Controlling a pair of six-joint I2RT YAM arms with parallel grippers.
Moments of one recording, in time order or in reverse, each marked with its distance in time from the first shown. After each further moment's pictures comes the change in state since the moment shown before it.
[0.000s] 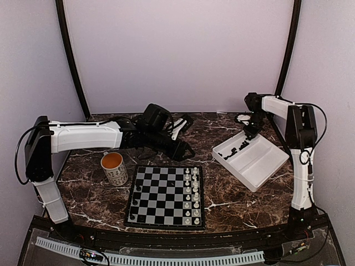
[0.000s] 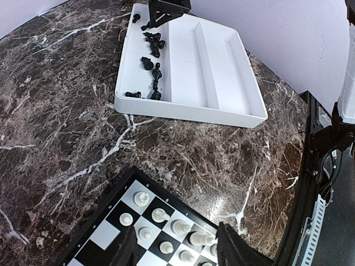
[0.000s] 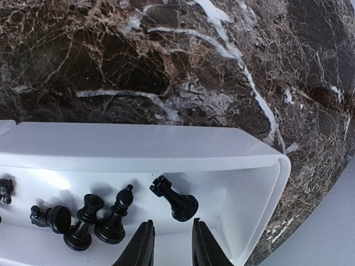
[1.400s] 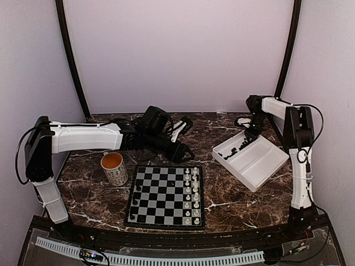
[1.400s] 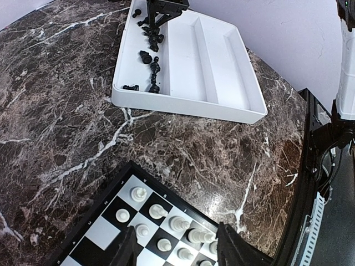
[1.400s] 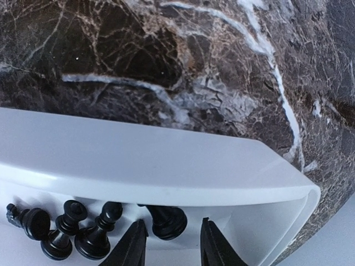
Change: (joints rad) left arm 0.000 0.000 -0.027 0.017 0.013 -0.010; right arm -0.029 0.082 0.074 -0.055 -0.036 -0.109
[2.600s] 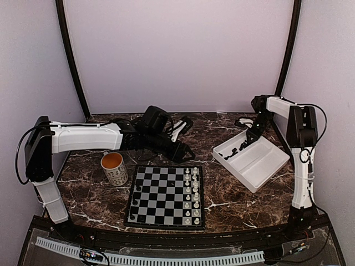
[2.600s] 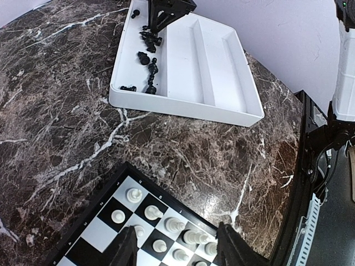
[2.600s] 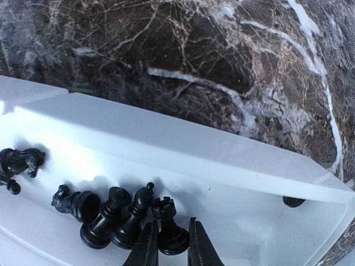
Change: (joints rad) left arm 0.000 0.000 0.000 0.008 0.015 -0.014; right arm -0.038 -0.010 -0.003 -0.071 -0.236 -0.085
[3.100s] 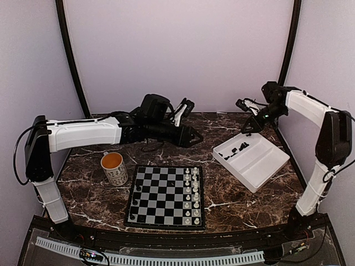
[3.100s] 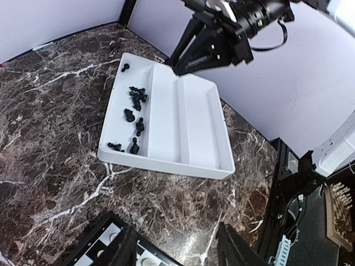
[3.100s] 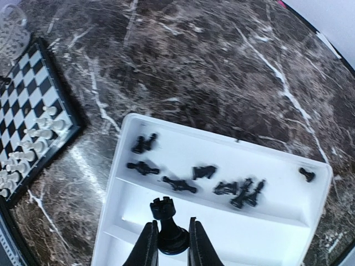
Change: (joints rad) left arm -0.001 0.000 0.092 0.090 0.005 -0.126; right arm 0.050 -0.556 -0.412 0.131 -0.359 0.156
